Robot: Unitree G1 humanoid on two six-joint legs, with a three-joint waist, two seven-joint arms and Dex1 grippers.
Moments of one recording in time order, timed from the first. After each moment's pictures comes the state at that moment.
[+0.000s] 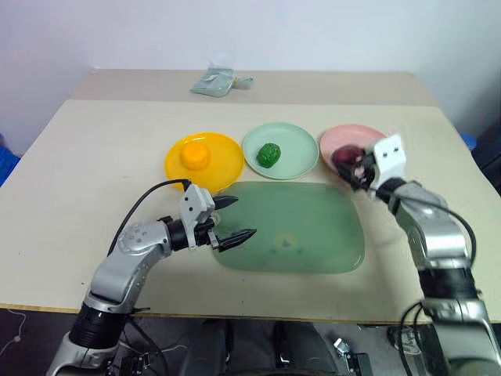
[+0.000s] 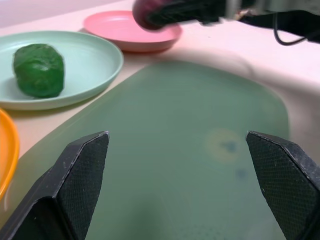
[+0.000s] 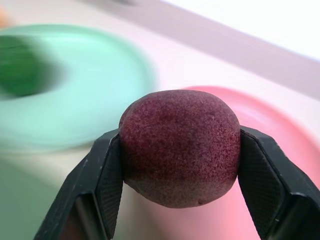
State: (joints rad) left arm -0.18 0.47 -0.10 -0.30 -0.39 0.40 -0.83; right arm -0.55 -0.51 -0.10 0.23 0.15 0.37 0.35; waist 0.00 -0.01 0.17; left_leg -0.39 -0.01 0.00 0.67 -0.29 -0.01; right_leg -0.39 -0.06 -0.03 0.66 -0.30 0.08
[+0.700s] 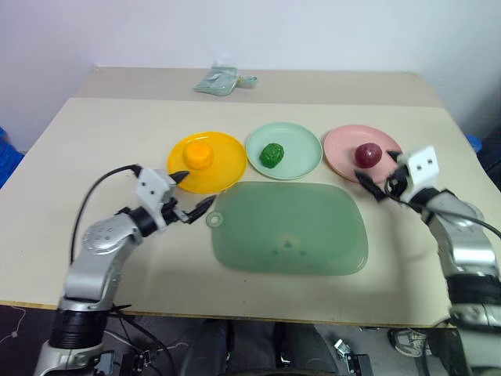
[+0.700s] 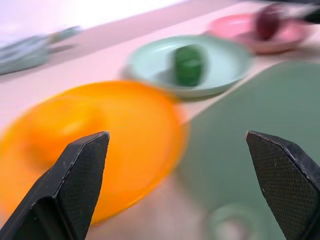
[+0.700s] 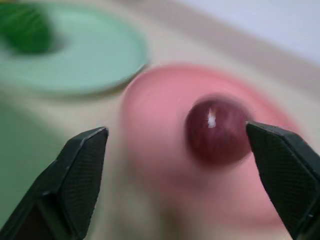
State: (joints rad) left arm -0.12 0.56 0.15 -0.24 -0.34 0.30 -0.68; right arm -0.21 -0.73 -0.24 0.17 0.31 0.11 0.73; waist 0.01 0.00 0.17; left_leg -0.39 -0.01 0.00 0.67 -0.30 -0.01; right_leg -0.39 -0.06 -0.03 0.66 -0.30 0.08
